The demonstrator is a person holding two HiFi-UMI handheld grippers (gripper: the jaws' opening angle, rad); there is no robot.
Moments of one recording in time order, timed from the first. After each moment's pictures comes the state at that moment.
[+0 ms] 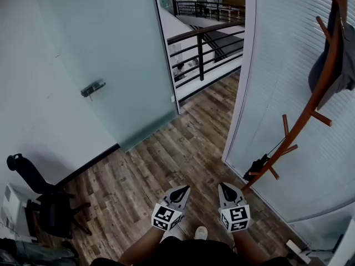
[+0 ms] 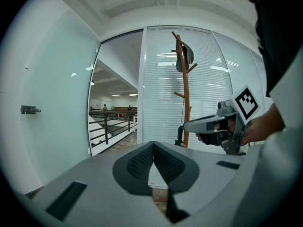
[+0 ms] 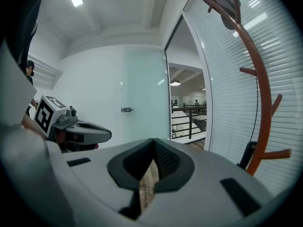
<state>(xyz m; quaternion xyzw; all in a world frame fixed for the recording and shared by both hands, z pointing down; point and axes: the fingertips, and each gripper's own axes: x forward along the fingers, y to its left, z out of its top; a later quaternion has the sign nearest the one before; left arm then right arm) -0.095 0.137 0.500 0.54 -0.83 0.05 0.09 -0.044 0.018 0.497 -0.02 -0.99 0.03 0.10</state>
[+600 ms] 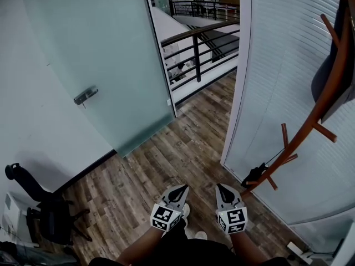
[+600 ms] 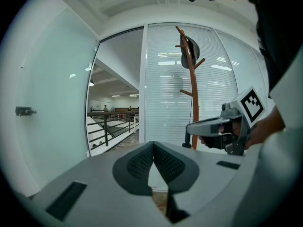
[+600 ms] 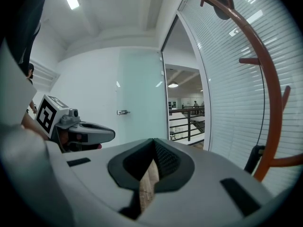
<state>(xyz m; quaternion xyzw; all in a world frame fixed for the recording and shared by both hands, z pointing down) -0.138 0.101 0.502 0.54 -0.83 0.05 0.10 -0.081 -0.010 0.500 -0.01 -1.00 0.04 0.09</state>
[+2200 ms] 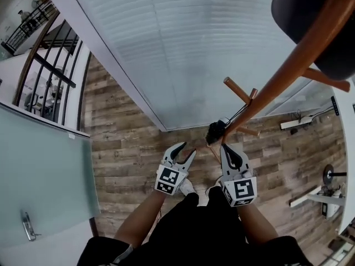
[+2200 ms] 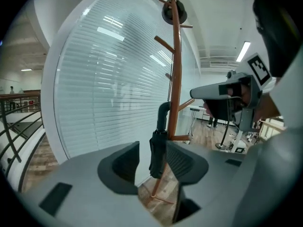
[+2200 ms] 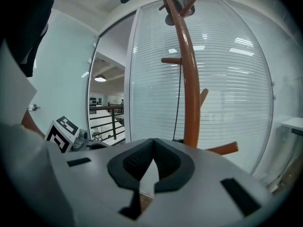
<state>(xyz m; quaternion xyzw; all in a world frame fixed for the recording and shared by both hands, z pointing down) -0.155 -0.166 0.609 0.87 -0.45 0.15 0.13 -0.047 -0.172 0.508 0.47 -0.88 0.06 0.10</state>
